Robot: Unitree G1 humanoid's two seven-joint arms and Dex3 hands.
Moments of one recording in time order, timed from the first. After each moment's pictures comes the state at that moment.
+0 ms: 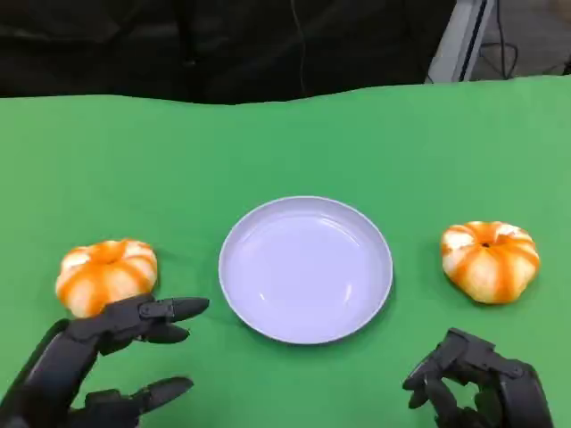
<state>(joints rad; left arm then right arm) 0.24 0.26 0.07 -0.06 0.08 -0.49 -0.32 0.15 0.06 0.08 0.47 -0.10 -0.94 0.01</state>
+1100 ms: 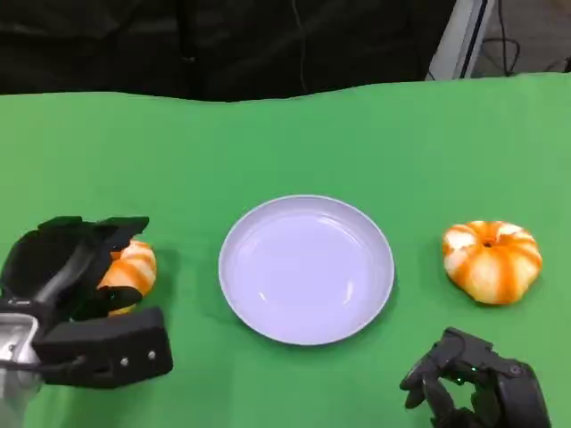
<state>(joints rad) -0.33 0.43 -0.22 0.57 0.83 -0.22 0.23 0.16 0.06 0.09 0.45 -0.08 -0.93 0.02</state>
